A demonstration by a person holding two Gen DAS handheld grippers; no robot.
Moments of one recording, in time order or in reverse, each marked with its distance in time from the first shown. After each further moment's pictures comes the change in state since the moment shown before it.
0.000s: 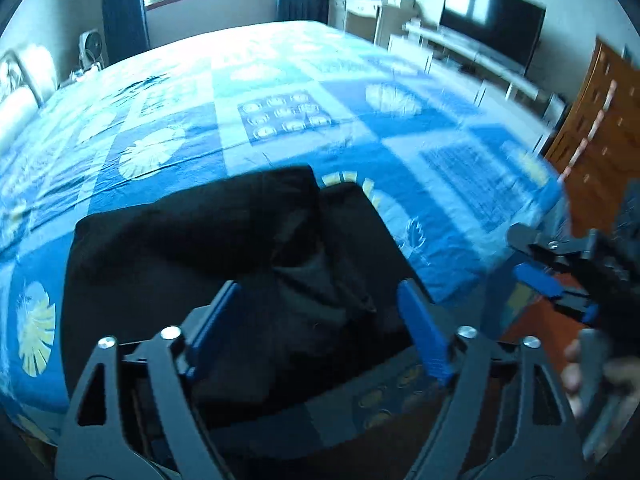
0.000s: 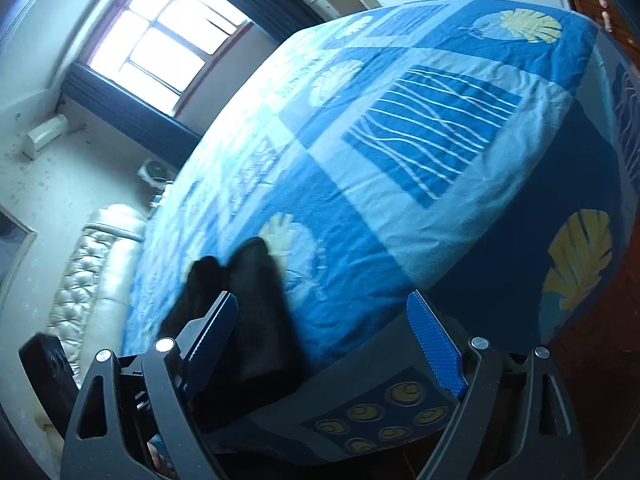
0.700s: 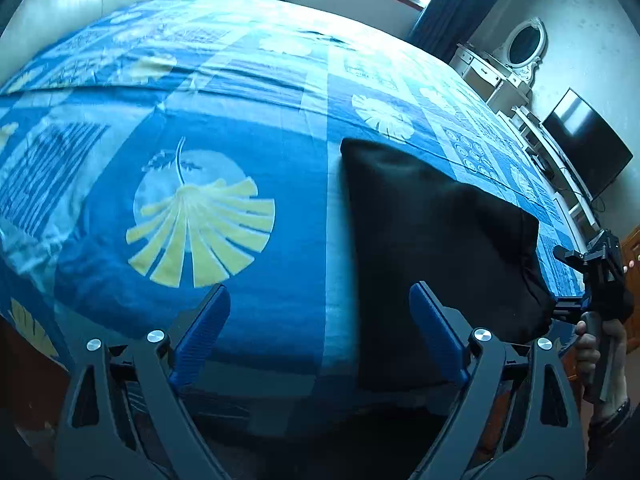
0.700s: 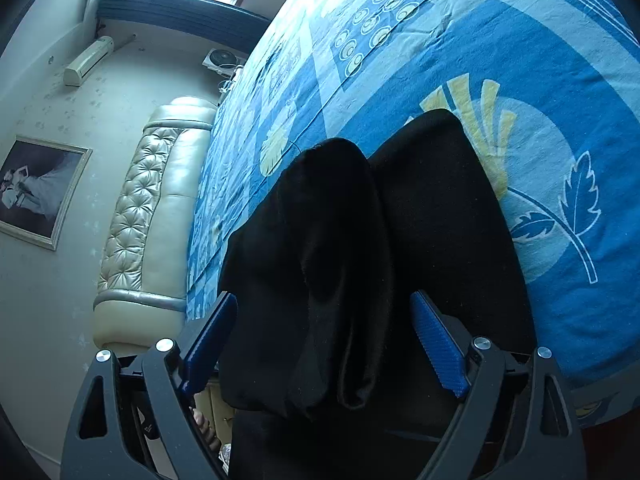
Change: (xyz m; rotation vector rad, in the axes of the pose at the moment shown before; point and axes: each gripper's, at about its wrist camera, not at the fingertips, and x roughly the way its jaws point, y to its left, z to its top) left arm -0.055 0.244 -0.092 -0.459 -0.007 0.094; right arm 0.143 0.083 -0.017 -0.075 0.462 0.218
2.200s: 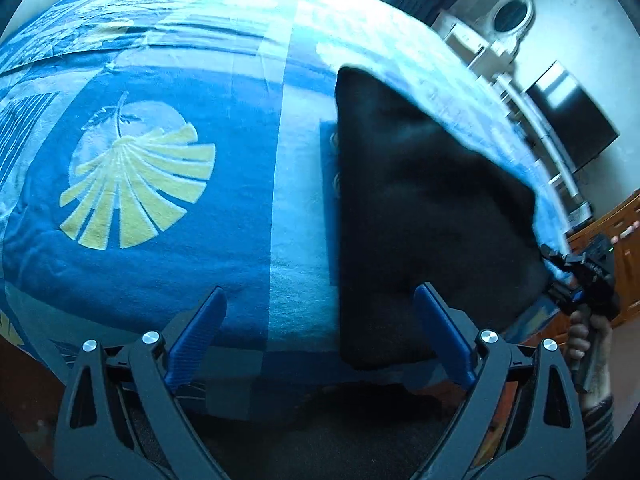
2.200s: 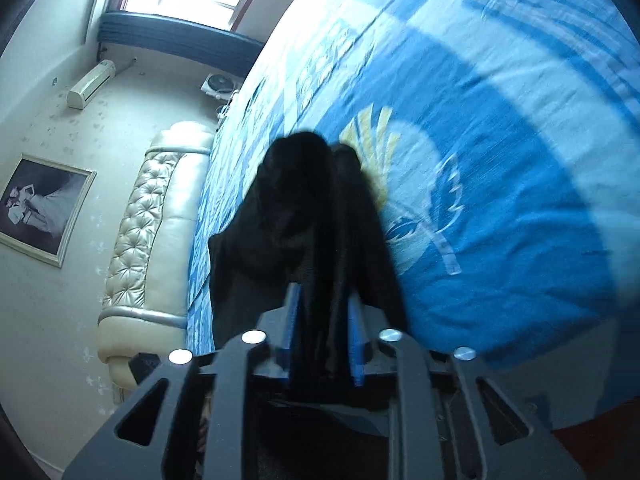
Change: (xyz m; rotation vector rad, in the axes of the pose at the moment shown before) left arm 0.020 -0.013 -0.012 0.027 0.117 -0.113; right arm -0.065 -0.055 -0.011 0.033 -0.114 0.008
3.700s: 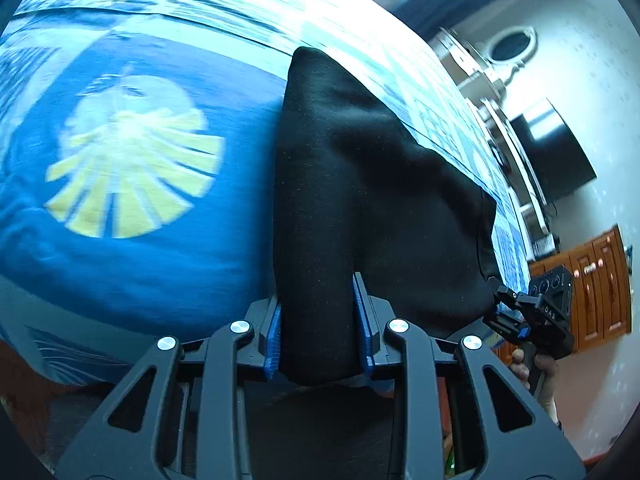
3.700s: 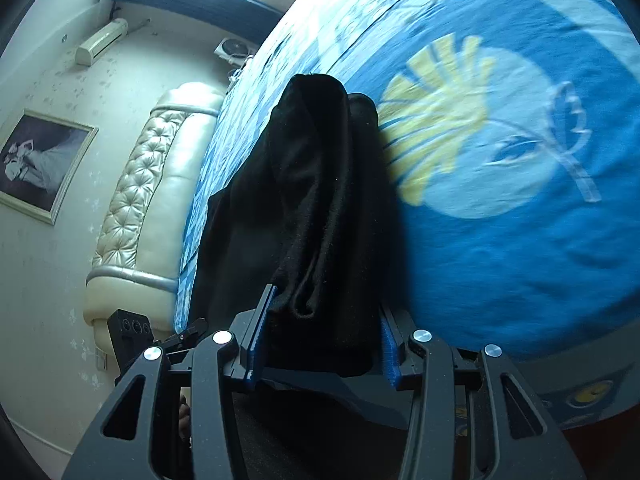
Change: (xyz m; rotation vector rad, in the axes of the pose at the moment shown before) left arm -0.001 0.036 0.003 -0.138 0.031 -0.114; right arm 0.090 0.050 -0.041 -0.116 0.142 0.003
